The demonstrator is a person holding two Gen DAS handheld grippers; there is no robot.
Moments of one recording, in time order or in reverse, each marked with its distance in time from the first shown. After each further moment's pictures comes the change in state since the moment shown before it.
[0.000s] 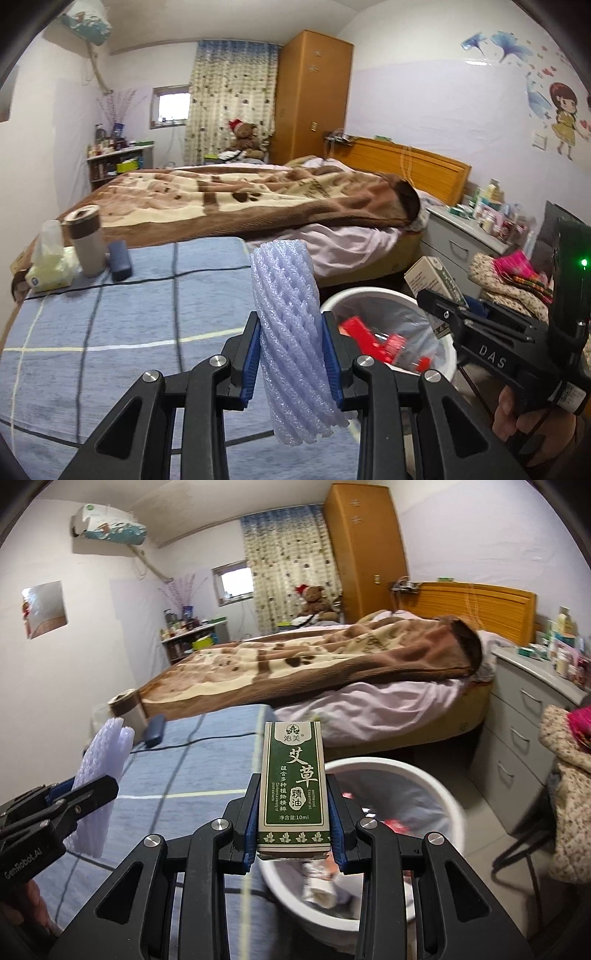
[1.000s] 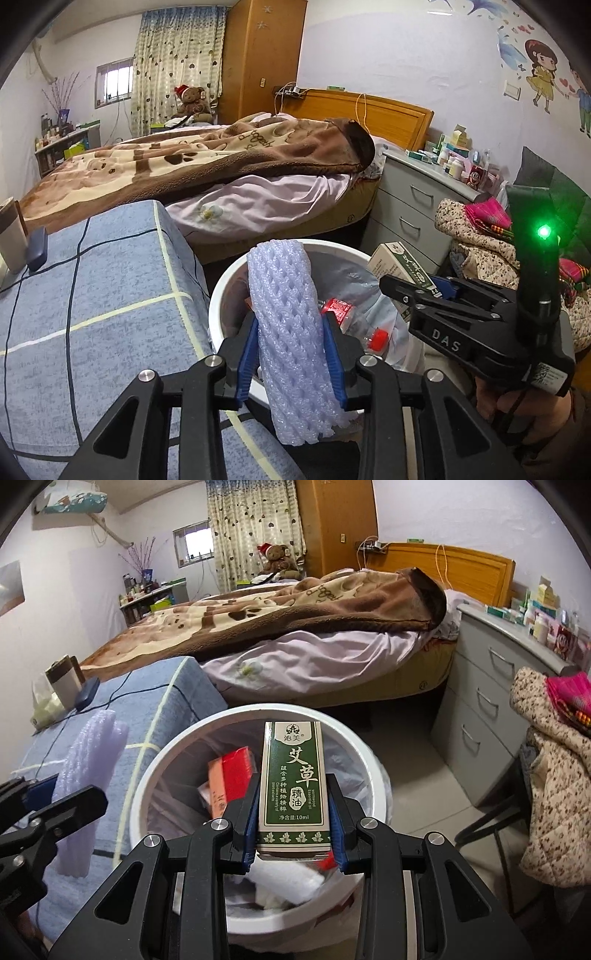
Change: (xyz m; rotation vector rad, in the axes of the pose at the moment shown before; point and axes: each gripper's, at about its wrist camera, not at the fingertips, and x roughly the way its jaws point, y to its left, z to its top) left arm 0.096 -0.093 -0.023 0.086 0.165 -0.133; right arm 0.029 -0.076 -0.022 -0.003 0.161 -0.124
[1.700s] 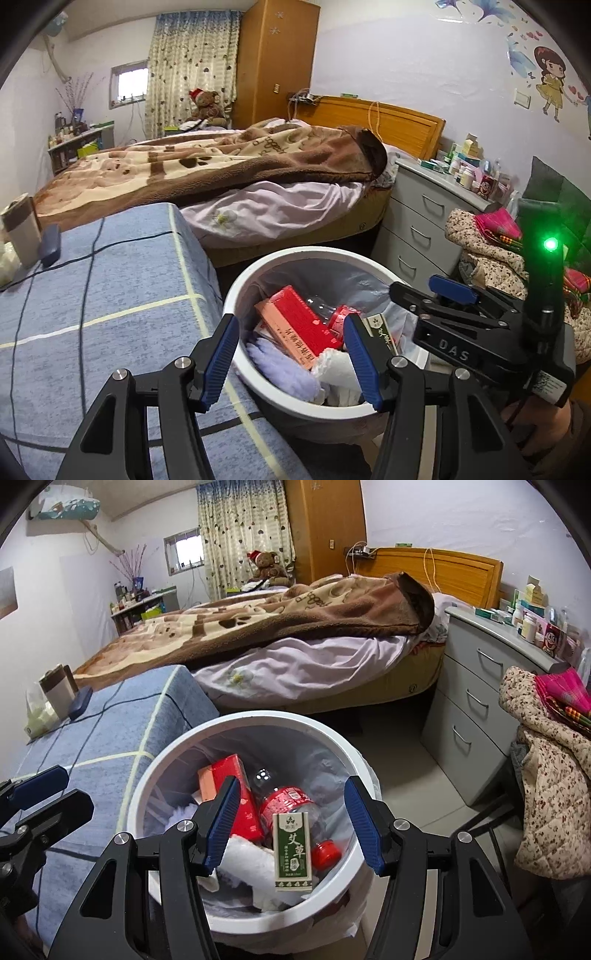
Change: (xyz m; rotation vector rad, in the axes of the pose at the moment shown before) left arm -0.014 0.004 -0.003 -0.030 -0.032 0.059; right arm -0.014 0.002 -0.003 0.030 -0.034 -0.030
